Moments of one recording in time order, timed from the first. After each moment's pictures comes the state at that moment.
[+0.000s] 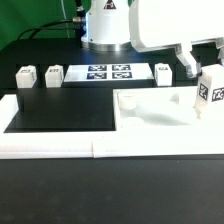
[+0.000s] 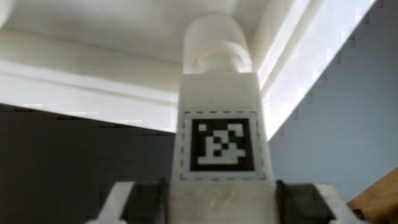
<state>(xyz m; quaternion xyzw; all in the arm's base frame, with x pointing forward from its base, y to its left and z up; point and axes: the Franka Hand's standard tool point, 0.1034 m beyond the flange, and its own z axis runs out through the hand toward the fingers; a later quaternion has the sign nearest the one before) 0.615 0.109 0.096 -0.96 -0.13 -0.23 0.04</state>
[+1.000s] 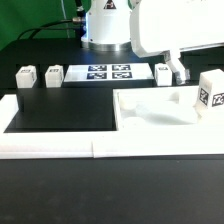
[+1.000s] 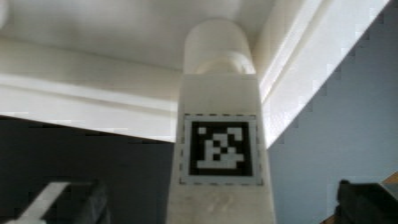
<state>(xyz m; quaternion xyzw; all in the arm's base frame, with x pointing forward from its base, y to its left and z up) 0.613 0.111 0.090 -0.96 -0.13 -0.24 0.04</state>
